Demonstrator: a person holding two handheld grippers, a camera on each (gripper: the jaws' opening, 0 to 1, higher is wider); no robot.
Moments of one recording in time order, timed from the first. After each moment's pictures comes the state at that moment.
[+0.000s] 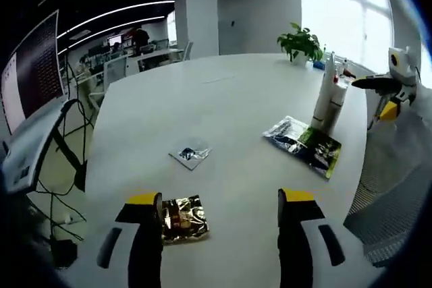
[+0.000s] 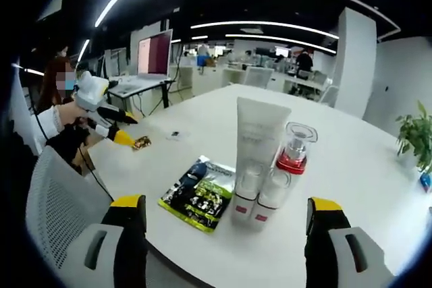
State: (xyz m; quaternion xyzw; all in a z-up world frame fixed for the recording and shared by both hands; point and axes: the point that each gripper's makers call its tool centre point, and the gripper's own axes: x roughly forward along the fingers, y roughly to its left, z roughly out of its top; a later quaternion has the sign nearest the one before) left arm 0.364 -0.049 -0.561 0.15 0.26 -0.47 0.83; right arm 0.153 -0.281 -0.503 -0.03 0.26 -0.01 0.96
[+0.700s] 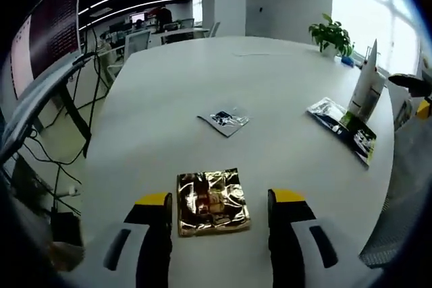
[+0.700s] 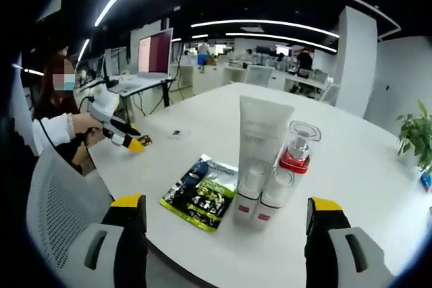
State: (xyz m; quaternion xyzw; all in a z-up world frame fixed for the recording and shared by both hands) left arm 0.389 -0.028 -0.616 0.16 0.32 -0.41 0.84; right arm 0.153 -0.278 -0.504 -0.02 0.27 -0.01 0.96
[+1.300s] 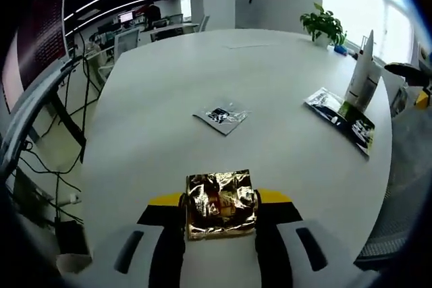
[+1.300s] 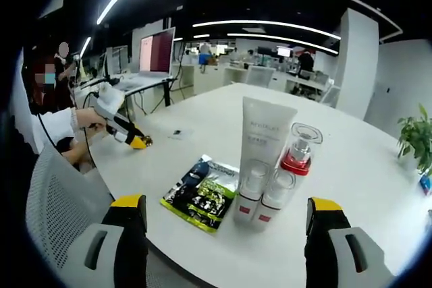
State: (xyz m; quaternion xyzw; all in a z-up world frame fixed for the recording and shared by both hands) left arm 0.399 -0.031 -0.615 0.19 0.33 -0.44 0.81; right arm 0.153 -0.277 -0.503 -0.03 0.27 -0.01 0.96
